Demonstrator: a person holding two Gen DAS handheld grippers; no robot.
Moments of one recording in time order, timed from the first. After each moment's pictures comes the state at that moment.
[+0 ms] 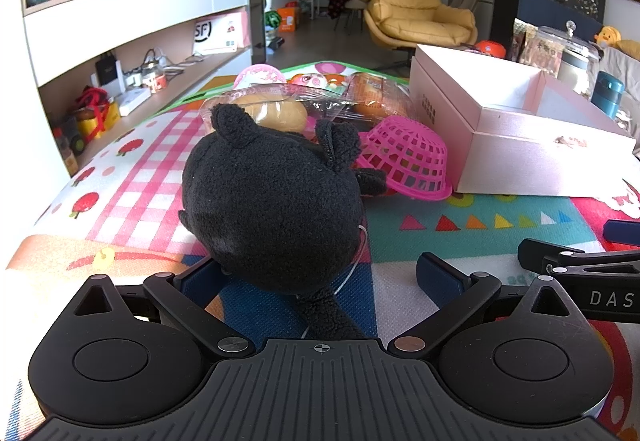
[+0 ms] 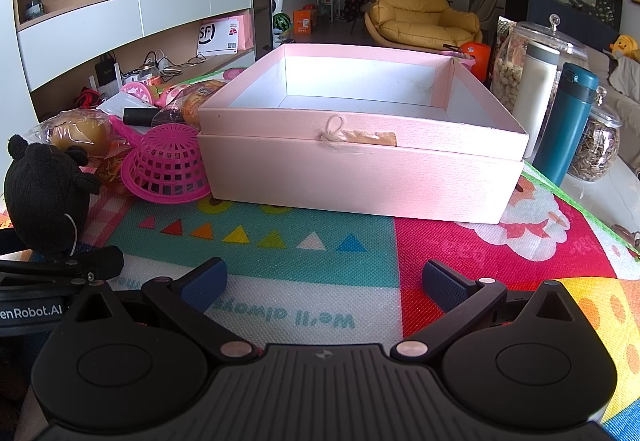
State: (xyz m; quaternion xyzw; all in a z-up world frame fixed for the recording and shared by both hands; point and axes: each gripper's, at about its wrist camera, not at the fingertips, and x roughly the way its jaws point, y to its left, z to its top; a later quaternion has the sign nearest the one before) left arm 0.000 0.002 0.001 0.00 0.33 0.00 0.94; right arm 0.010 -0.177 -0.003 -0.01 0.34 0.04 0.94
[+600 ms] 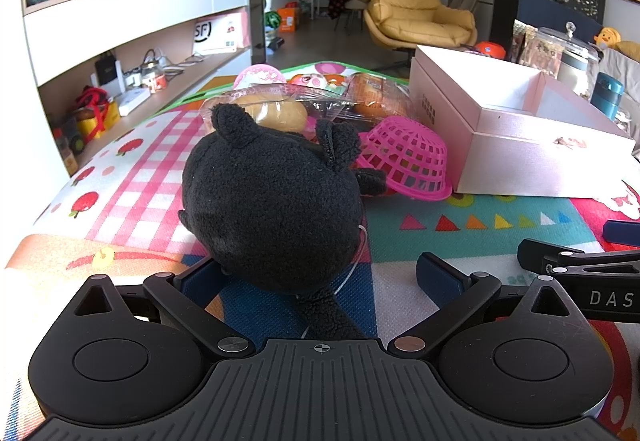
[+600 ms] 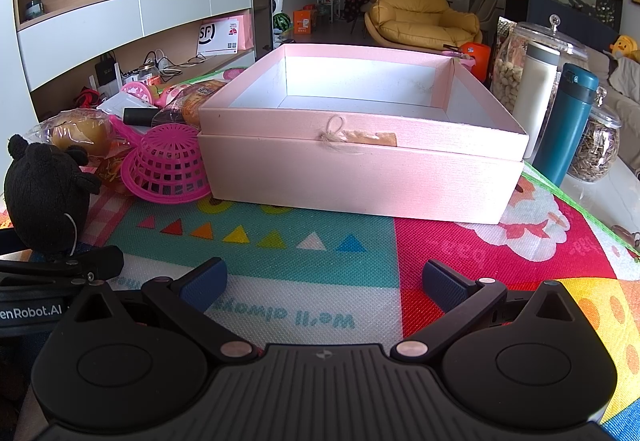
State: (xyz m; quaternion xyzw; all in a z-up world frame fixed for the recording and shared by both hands) left arm -0.002 0.000 0.002 0.00 0.33 0.00 0.94; right arm 0.011 -0.177 -0.003 -0.01 0.34 0.04 0.94
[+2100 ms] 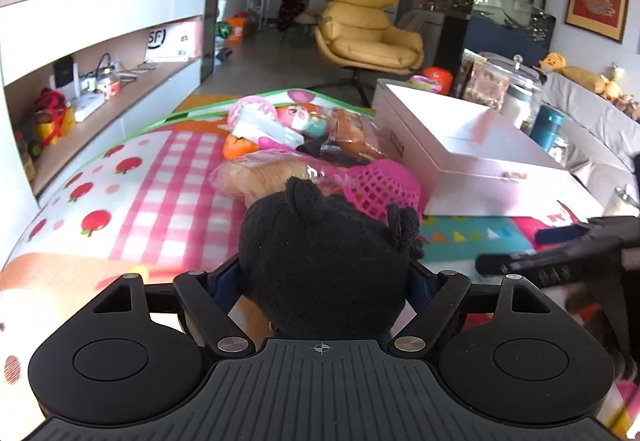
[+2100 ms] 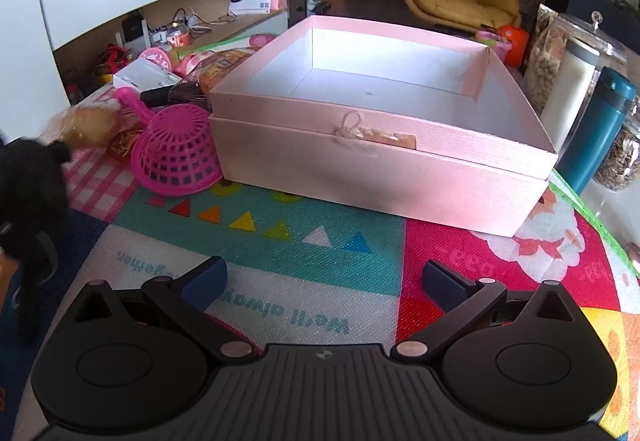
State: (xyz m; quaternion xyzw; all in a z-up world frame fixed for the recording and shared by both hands) left arm -0.028 0.058 0.033 -0.04 0.31 -0.10 0.94; right arm 0.030 -0.181 0.010 -0.04 0.40 0.08 0.91
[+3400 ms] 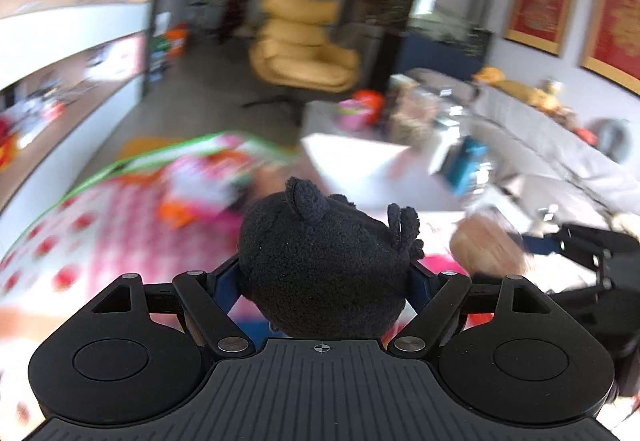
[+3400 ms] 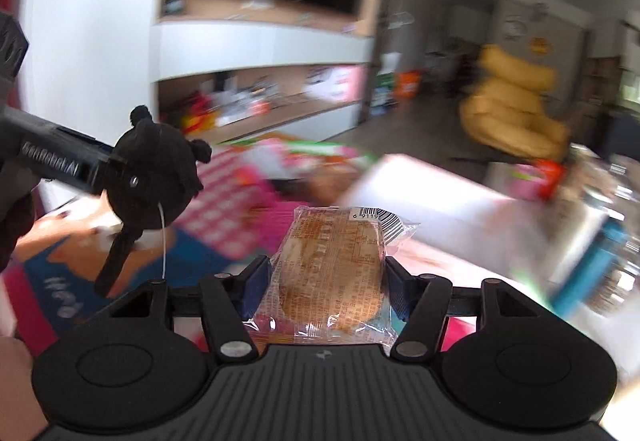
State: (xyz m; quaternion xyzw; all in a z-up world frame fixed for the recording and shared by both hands) left arm -0.028 0.034 0.106 -0.05 0.28 -0.21 0.93; right arm -0.080 -0.175 0.095 -0.11 0.24 0.17 0.95
